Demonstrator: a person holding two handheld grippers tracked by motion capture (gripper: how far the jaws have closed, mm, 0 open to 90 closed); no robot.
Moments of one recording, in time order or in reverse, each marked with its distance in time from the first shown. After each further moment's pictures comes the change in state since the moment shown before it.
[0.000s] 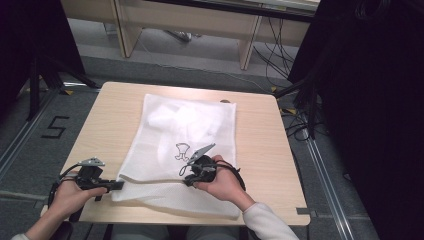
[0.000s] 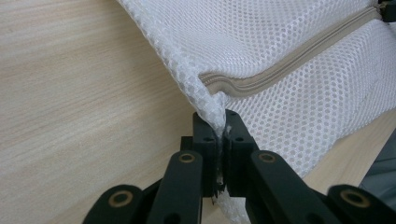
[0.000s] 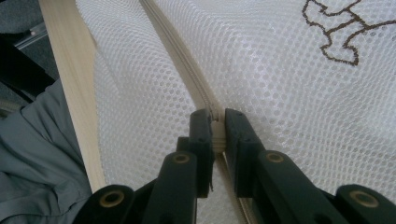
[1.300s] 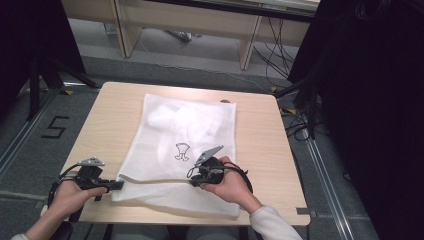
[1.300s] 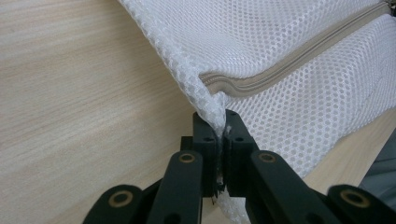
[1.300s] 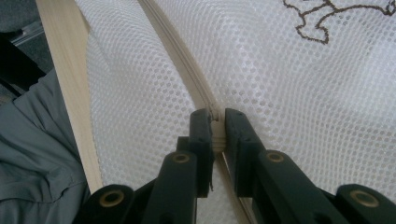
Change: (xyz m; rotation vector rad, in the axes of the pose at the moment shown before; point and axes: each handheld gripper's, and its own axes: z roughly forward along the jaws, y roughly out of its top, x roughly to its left) left arm 0.001 0.000 0.000 -0.002 -0.001 -0.002; right arm -0.005 -0.015 -0.013 -0.026 -0.023 -0.015
